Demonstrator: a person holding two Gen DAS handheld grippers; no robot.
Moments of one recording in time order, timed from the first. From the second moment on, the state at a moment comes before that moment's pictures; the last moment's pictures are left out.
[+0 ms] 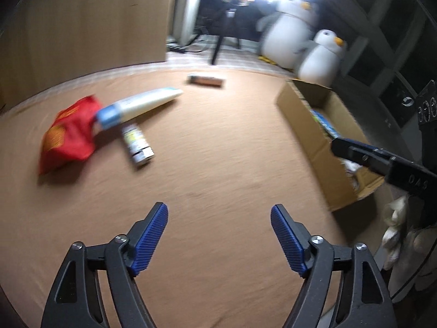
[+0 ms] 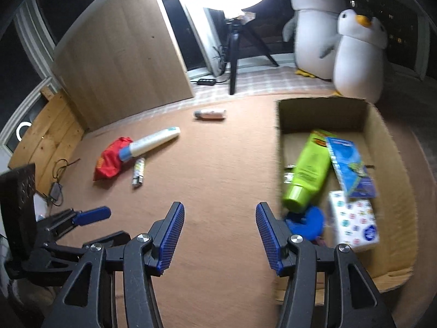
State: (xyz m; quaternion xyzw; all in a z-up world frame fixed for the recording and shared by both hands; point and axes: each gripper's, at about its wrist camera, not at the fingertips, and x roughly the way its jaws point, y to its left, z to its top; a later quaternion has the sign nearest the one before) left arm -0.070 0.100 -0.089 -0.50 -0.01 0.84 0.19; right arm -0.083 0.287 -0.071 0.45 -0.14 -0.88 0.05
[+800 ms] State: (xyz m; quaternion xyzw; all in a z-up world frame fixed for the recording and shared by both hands) left arm -0.046 -0.048 -0.103 -0.51 -0.06 0.86 0.08; right arm -0.175 0.143 -0.101 0.51 -0.05 -0.85 0.10
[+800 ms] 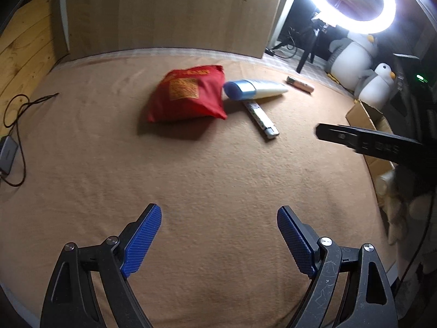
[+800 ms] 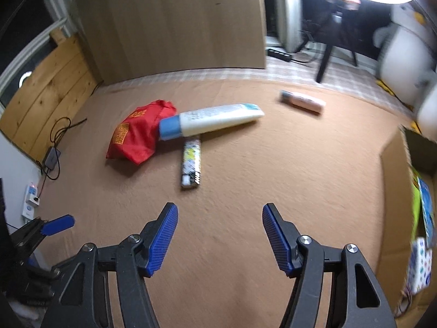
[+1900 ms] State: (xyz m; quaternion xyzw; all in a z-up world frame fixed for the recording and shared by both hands) left arm -0.041 -0.113 -0.113 -0.51 -0.10 0.85 0.05; right arm -0.268 0.082 -0.157 0.55 0.00 -0.83 0.09
